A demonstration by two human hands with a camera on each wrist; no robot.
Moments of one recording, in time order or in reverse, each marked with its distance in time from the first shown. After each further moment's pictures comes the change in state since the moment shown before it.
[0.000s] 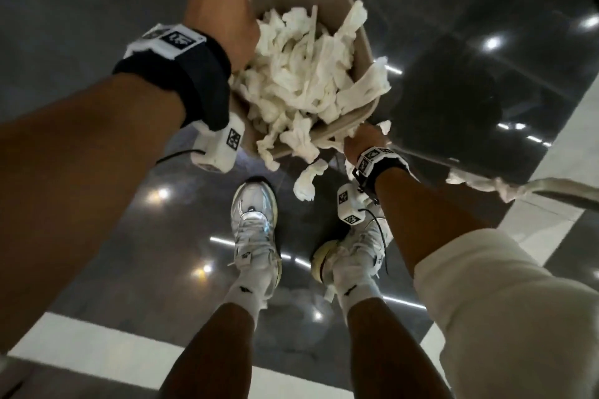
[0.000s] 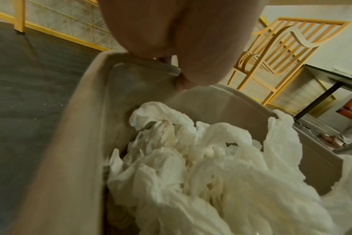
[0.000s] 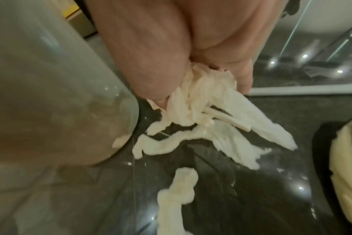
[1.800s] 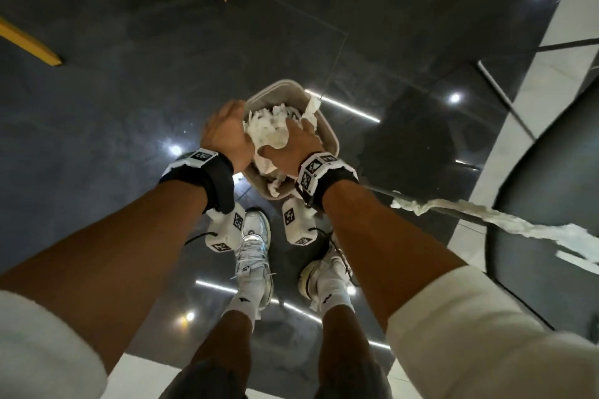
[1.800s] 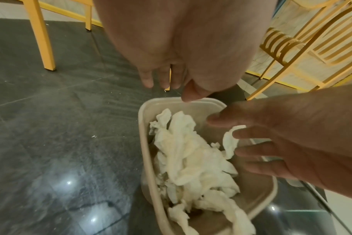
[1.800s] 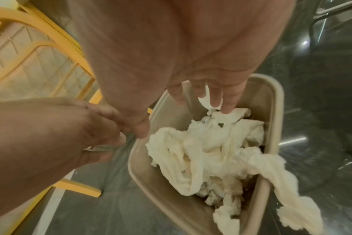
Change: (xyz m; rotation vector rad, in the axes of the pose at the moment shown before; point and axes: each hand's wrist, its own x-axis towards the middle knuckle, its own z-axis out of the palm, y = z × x) left_hand -0.073 0.012 -0.053 -0.058 -0.244 -0.257; right_hand -0.145 -0.144 -0.122 0.099 -0.077 -0.298
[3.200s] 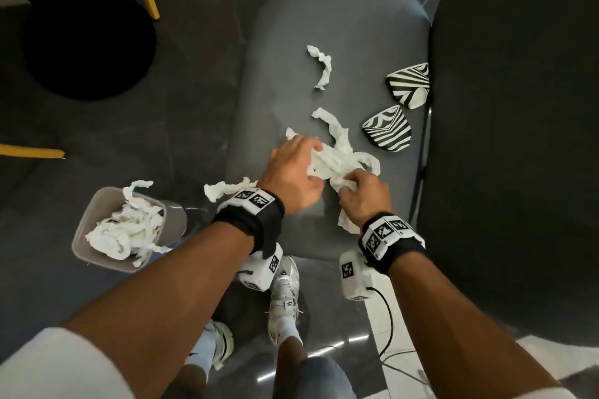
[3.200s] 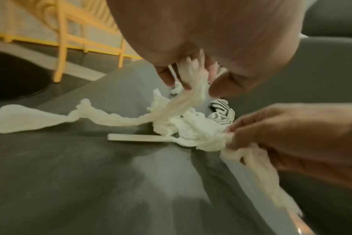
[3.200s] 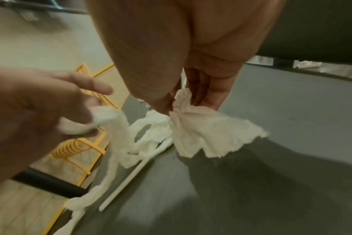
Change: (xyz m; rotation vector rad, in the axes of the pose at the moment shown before) left_hand -0.270 0.434 0.151 0.090 -0.272 0.925; right_hand -0.380 0.393 -0.194 0.605 0.662 0.446
